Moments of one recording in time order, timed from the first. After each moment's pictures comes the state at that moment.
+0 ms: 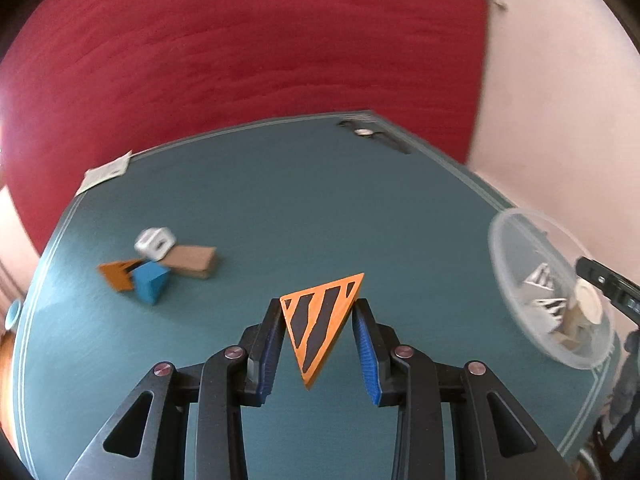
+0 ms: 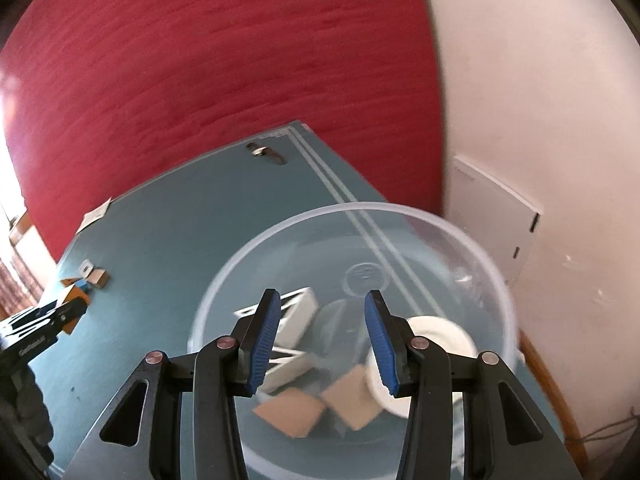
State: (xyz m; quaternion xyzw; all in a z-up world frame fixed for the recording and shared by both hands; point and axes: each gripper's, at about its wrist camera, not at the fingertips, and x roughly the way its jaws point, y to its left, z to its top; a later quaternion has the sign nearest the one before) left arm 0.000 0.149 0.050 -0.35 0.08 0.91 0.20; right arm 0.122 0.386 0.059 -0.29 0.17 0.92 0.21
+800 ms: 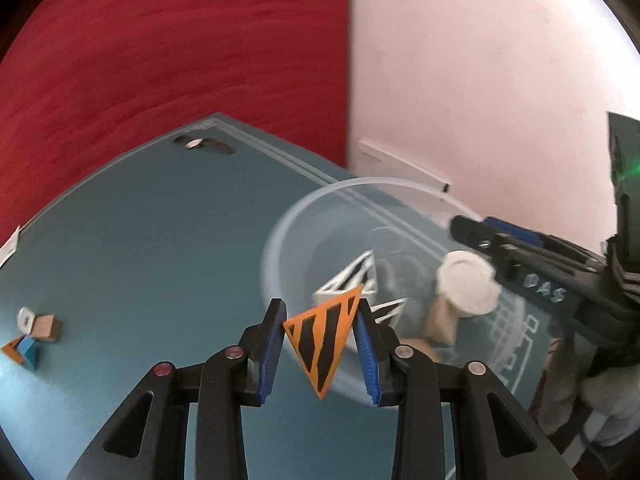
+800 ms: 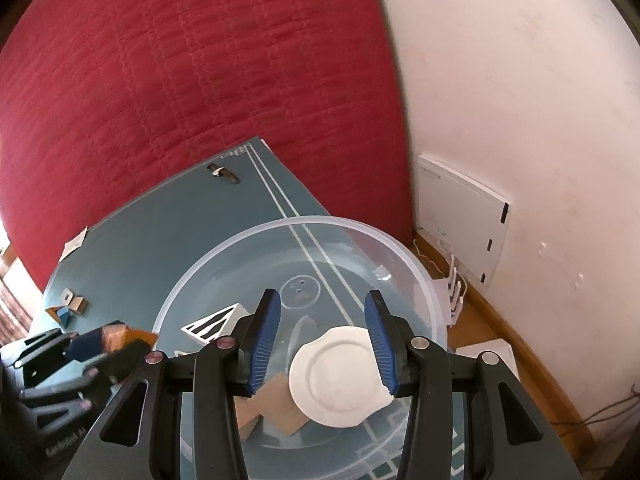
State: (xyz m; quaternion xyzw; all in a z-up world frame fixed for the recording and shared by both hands) left arm 0.043 0.290 0.051 -0.35 0.15 0.85 0.37; right arm 0.146 0.421 0.059 -0.27 0.20 0.91 0.25
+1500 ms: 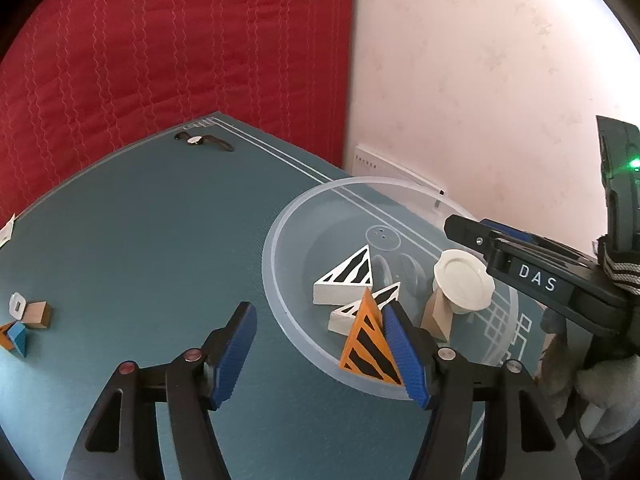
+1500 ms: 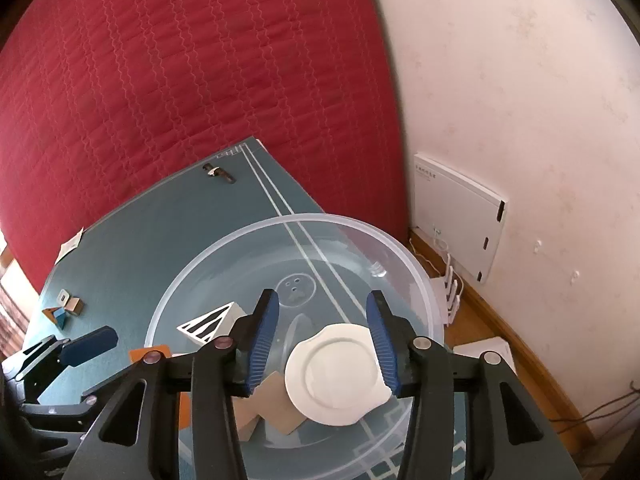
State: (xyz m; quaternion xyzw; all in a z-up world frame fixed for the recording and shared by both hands) left arm 0.057 0.273 0.047 -0.35 0.12 0.85 0.37; right arm 0.150 0.423 0.058 -0.27 0.20 0.91 0.26
